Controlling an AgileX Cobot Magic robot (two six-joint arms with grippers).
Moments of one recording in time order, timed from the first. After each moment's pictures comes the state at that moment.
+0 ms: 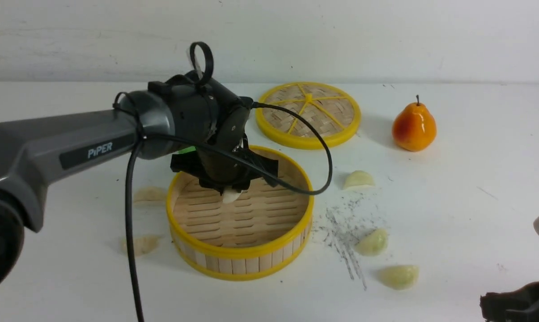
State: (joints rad) right arm 0.04 0.91 -0.48 0.74 0.66 -0.53; left arm -0.53 2.05 -1.61 0.30 0.74 -0.65
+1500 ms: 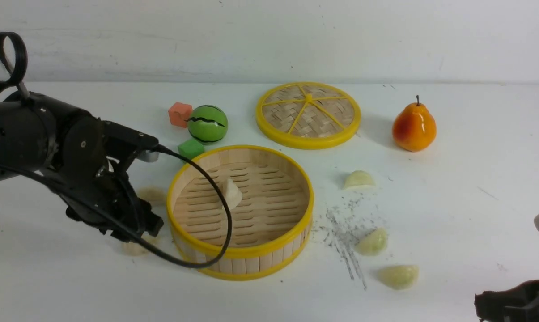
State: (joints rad) right arm 0.04 0.91 -0.48 0.78 0.66 -0.54; left arm -0.27 1.68 -1.10 0.16 0.68 0.07
